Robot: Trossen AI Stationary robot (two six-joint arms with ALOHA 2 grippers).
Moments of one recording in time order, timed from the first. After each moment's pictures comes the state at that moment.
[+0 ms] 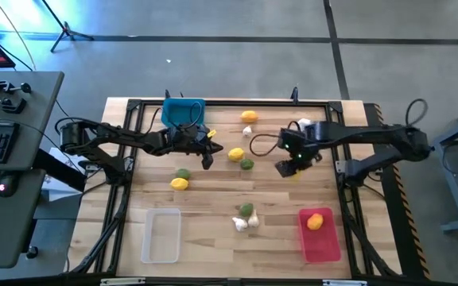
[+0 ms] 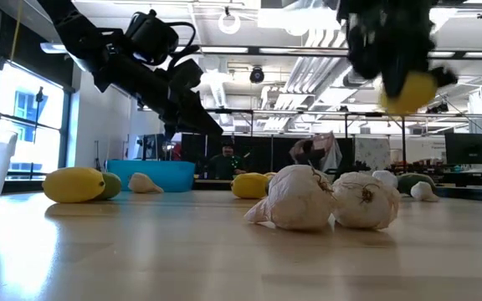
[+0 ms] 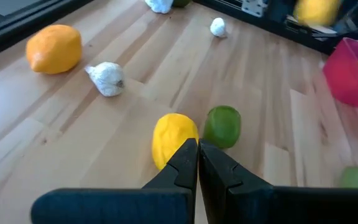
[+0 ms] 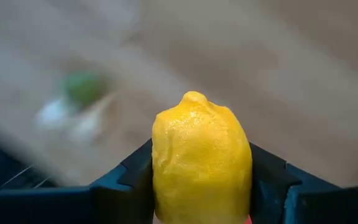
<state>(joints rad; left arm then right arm) 0.27 1.51 0.63 0.38 0.08 -0.20 -0.11 1.30 1.06 -1.08 -0.28 0.96</state>
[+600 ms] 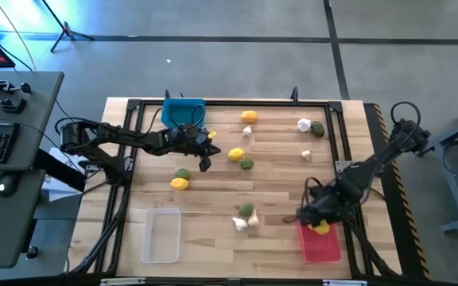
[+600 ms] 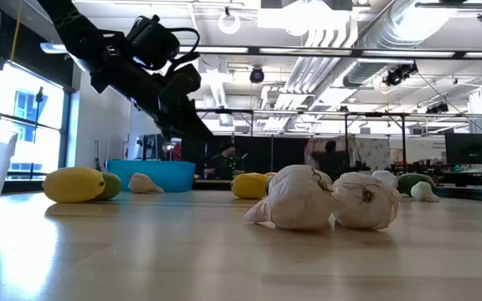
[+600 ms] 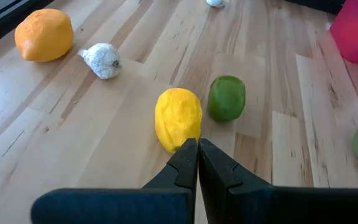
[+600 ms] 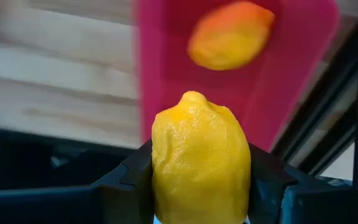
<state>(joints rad) 0.27 1.51 0.63 0.30 0.10 -0.09 0.65 1.28 1.01 -1.05 -0.29 2.09</state>
